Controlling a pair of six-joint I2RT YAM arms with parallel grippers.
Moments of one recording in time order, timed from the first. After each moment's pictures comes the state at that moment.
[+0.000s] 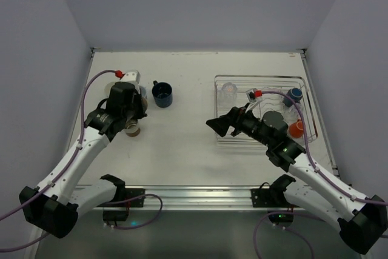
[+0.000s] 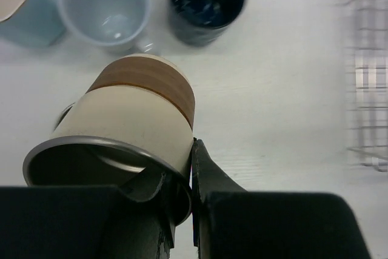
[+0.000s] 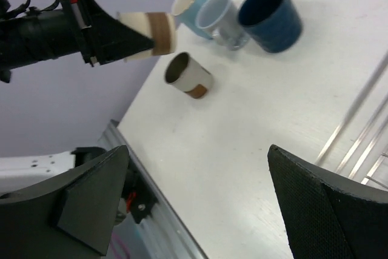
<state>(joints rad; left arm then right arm) -0.43 1.01 0.98 -0.58 -0.14 -0.38 0.64 0.80 0.55 0.18 -0.28 0.72</state>
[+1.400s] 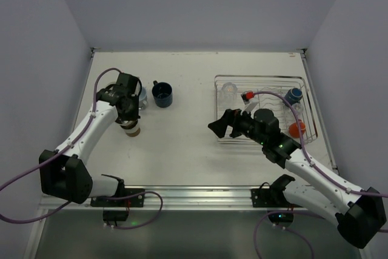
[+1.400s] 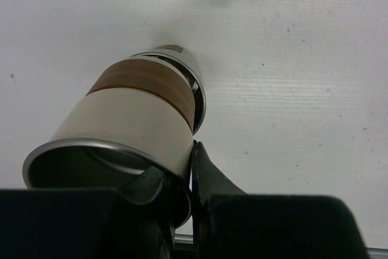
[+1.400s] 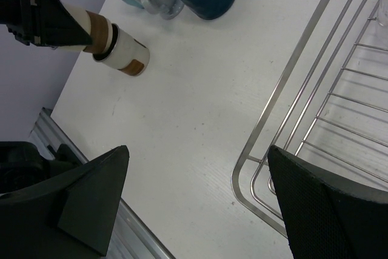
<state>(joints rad) -0.25 1.33 1.11 -0.91 -0.17 -0.25 0.64 0.88 0.57 -0.01 -0.15 0.58</state>
